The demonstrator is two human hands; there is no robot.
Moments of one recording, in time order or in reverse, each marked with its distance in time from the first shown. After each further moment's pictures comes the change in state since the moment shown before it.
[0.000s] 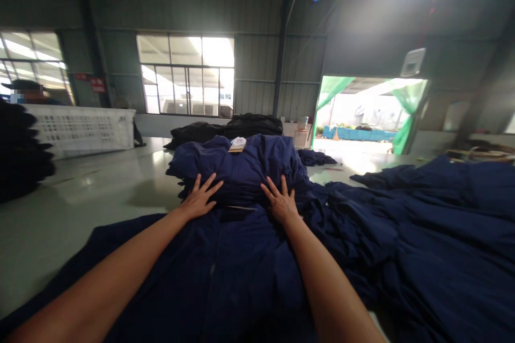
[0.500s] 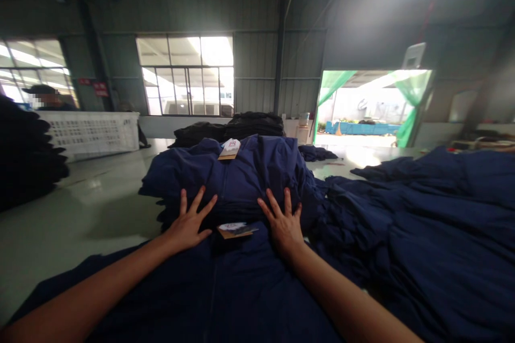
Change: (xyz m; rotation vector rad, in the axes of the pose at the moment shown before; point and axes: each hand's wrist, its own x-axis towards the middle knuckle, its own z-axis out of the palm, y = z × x) left_hand -0.094 0.038 -0.019 0.101 0.021 -0.032; right_hand -0.088 -0.040 -0.019 -0.073 0.166 0.029
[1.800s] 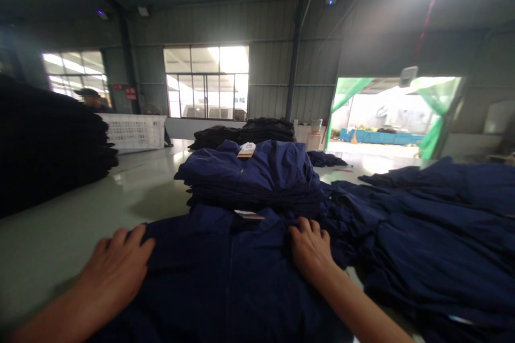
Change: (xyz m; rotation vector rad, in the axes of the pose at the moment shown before) left_hand -0.179 0.037 -0.153 0.411 -0.304 -0.384; right_hand -0.085 0.005 -0.102 0.114 -0.241 0.063
